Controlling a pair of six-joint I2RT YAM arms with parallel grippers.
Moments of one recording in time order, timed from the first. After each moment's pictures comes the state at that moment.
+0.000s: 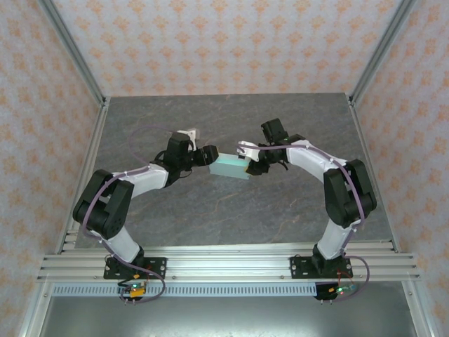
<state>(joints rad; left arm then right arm) -0.37 1.66 0.82 0.27 0.23 -0.59 0.41 1.76 1.20 -0.54 -0.45 -0.93</state>
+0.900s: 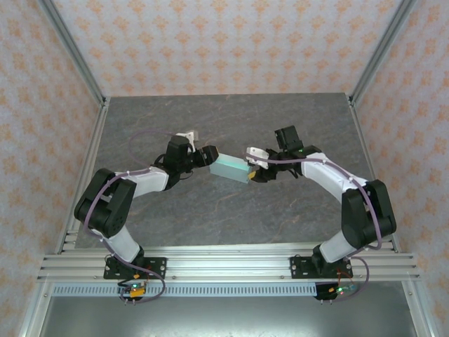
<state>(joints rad) -0.37 1.68 0.80 0.34 0.24 -0.68 0.38 1.53 1.00 -0.45 -0.62 -1.02</state>
